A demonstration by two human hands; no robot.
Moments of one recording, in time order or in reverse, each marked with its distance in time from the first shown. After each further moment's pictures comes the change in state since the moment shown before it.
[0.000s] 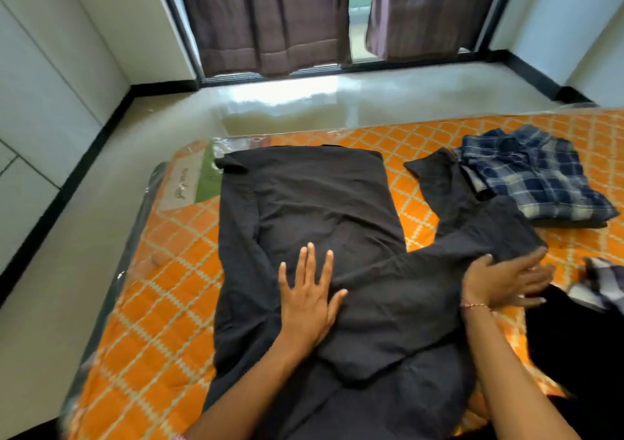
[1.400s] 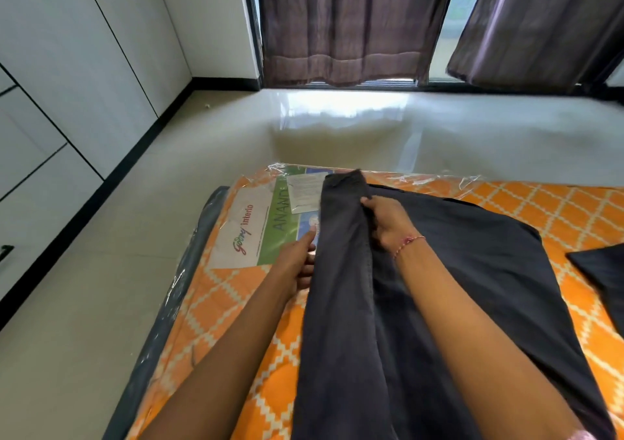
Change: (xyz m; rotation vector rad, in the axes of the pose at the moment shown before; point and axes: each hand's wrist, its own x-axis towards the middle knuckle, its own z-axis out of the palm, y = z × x) left_hand 0.226 -0.242 0.002 -1.646 -0.261 -1.009; right_hand -0.170 -0.294 0.303 0.534 -1.318 0.197
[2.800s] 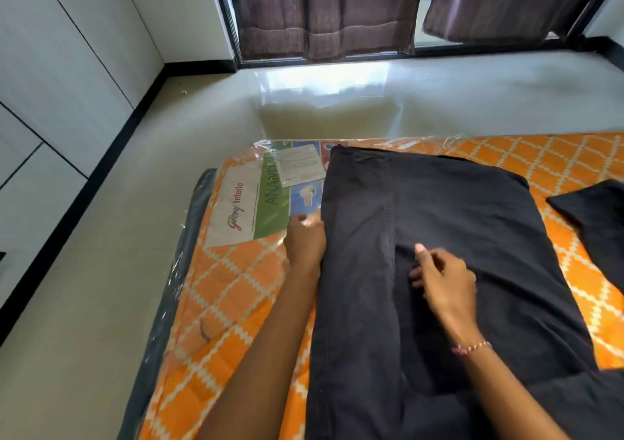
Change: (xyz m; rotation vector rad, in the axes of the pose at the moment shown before) left_hand 0.002 -0.033 0.025 0.155 0.259 0.234; right_hand -0.141 0.087 -0.094 -0.626 0.486 -0.247
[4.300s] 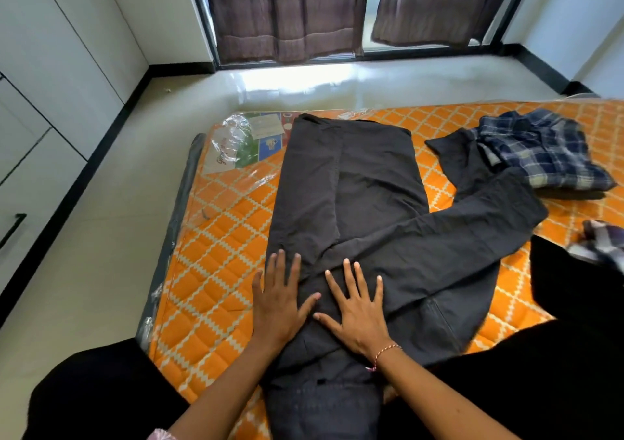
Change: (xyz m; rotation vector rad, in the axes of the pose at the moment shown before) left_hand -0.296 -0.181 -0.110 1.295 0.013 0.797; right_hand -0.252 0.143 -0.070 -0.859 -0.321 -0.583
